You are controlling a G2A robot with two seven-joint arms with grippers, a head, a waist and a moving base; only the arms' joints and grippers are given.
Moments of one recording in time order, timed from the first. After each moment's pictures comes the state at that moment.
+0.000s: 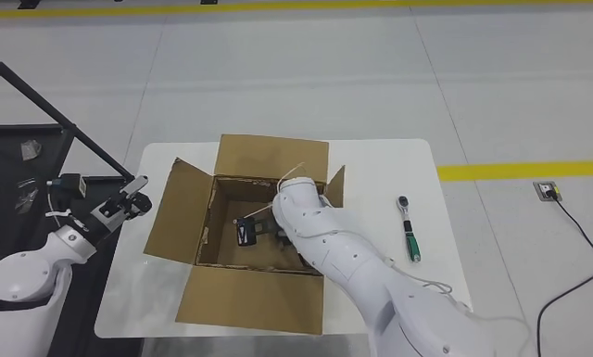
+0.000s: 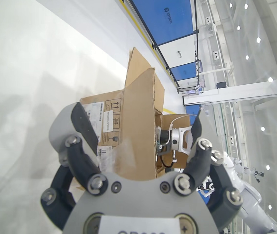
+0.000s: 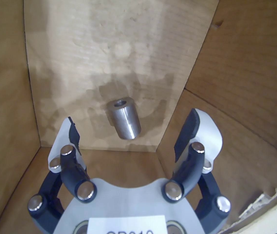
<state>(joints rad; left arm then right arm) 1.07 -0.82 -1.59 -1.36 -0.30 -0.23 -0.69 -0.08 -1.94 0.35 -0.19 -1.55 -0.81 0.41</state>
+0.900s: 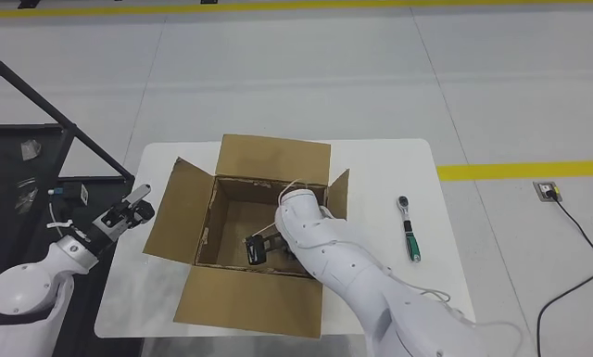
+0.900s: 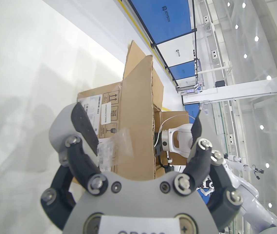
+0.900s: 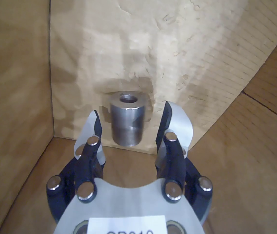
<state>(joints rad) 1.16 -0.83 -1.64 -1.44 -0.30 -0.24 -0.67 -0.12 -1.95 0.34 -0.17 -1.58 -0.92 0.46</state>
